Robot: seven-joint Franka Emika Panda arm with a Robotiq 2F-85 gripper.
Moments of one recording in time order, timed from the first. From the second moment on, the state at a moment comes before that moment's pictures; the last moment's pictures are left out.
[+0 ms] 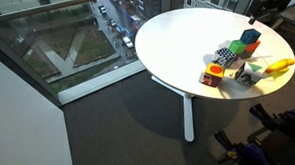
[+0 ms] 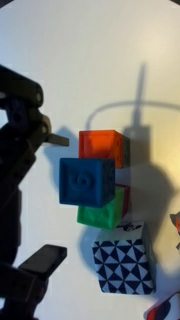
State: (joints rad) arm -0.32 0.34 -0.22 -1.98 0.12 2.38 -0.31
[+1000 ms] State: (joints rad) arm -0.36 0.43 -0.19 -1.96 0.13 2.46 -0.33
